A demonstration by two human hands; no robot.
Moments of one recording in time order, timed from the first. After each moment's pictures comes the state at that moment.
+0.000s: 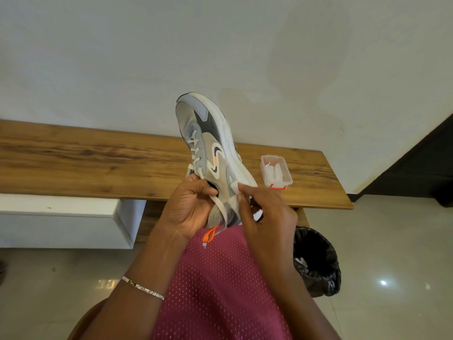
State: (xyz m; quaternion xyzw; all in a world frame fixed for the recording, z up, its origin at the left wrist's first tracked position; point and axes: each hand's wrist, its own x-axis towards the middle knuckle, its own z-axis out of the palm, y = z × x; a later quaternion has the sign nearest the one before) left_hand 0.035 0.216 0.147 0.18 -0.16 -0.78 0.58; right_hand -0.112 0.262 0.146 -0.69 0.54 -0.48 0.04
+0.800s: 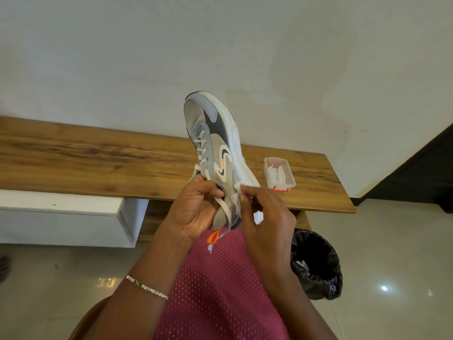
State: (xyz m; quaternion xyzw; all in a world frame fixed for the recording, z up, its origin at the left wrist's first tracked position) left_hand 0.037 0.216 0.141 0.18 -0.20 -0.79 0.56; right_hand -0.102 0.262 0.142 -0.68 0.53 -0.50 0.03
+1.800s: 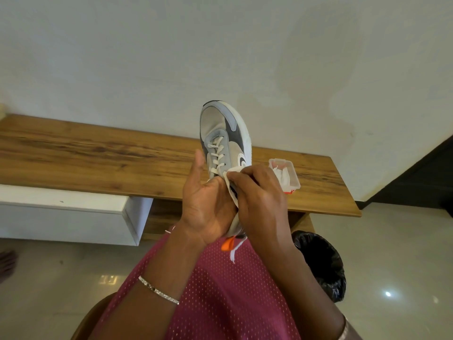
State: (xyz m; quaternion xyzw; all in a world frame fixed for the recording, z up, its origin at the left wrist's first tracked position) left_hand 0.025 0.225 0.149 0.07 -0.21 -0.83 0.52; right_hand -0.087 0.238 0.164 -0.78 0.47 -0.40 -0.09
